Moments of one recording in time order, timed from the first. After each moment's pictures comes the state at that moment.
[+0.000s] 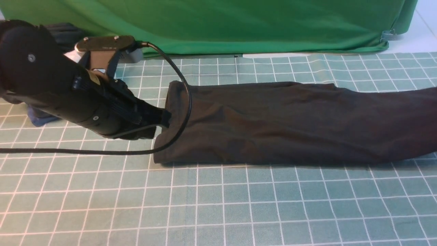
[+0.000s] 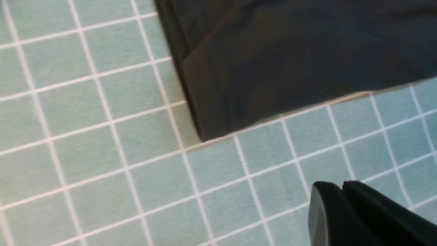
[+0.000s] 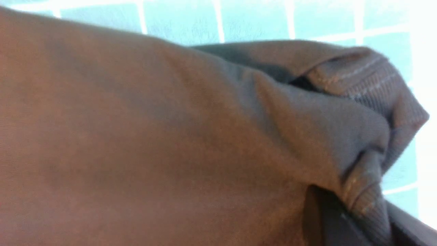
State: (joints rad) right arm -0.24 1.84 -1.49 -0.09 0.93 -0.13; left arm -0.30 1.38 -1.05 -0.17 0.81 -0.02
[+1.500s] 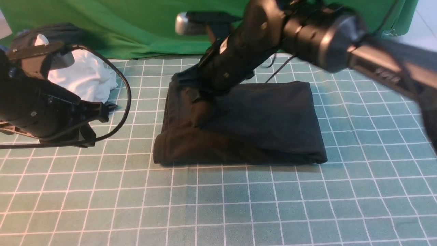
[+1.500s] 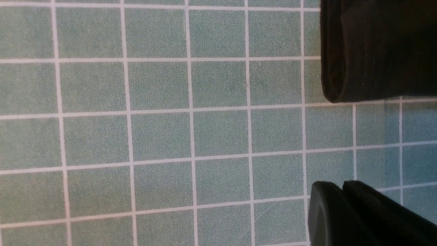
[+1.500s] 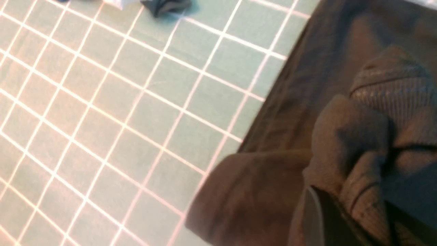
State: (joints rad) right arm 0.69 2.19 -1.95 0.36 0.79 0.06; left arm -0.01 1.38 -1.05 -0.21 0.96 0.03
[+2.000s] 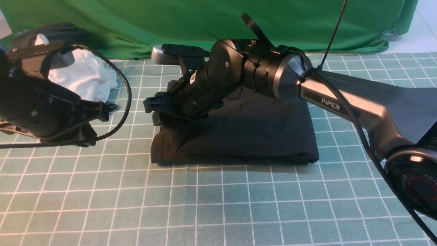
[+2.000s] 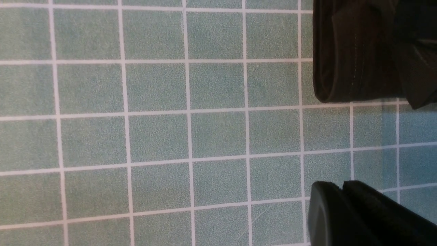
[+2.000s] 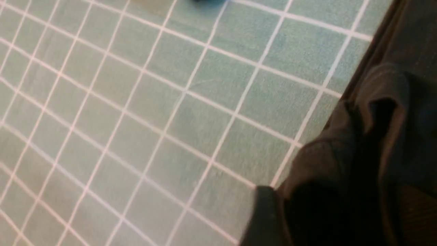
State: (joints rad) right arm 0.74 2.30 -2.00 0.47 0.72 0.04; left arm -0.01 1.38 -1.05 -0.22 0.96 0.03
